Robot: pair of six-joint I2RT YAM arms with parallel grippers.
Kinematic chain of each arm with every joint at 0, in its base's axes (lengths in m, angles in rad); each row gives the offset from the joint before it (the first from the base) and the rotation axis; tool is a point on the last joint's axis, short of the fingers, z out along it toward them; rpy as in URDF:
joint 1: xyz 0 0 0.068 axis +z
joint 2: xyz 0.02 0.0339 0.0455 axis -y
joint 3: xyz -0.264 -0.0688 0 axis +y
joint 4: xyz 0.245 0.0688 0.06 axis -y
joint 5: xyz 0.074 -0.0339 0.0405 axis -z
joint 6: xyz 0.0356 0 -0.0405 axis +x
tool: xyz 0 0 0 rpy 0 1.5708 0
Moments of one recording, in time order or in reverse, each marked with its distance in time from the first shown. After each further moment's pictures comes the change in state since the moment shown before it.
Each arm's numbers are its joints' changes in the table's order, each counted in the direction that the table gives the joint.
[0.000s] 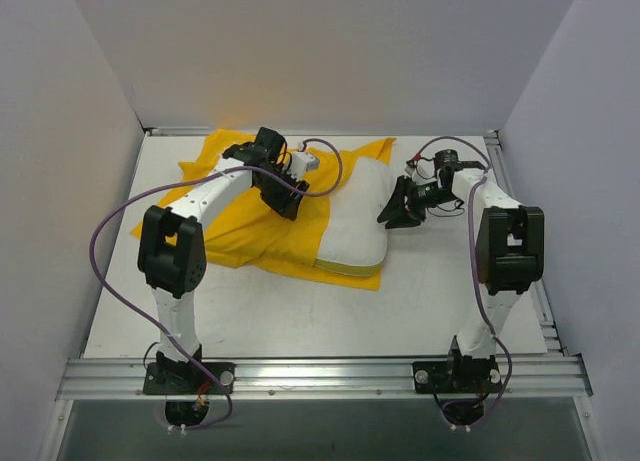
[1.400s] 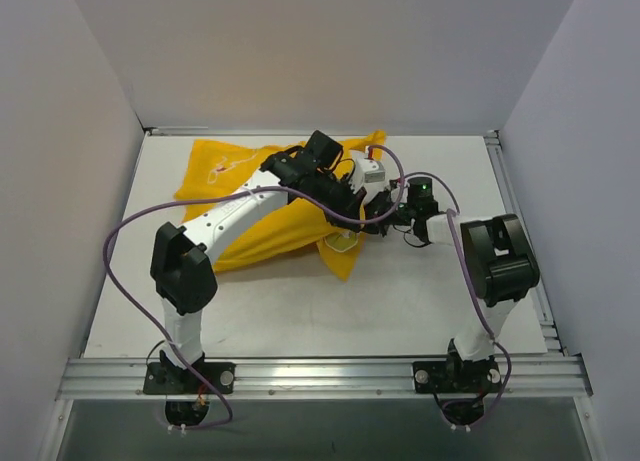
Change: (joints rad) left arm -0.318 0.063 -0.150 0.081 0.320 -0.115; right arm 0.151 0.085 0.497 1.109 -0.071 0.981
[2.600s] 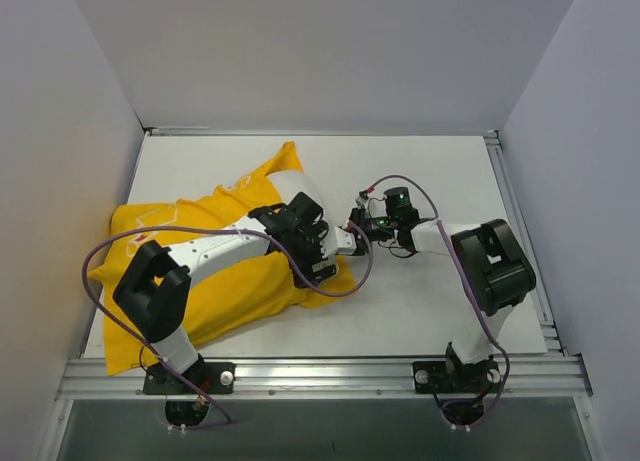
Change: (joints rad) left arm -0.031 0.275 0.613 0.133 -0.312 0.343; right arm 0.163 0.033 0.043 -0.016 -0.087 -0.198
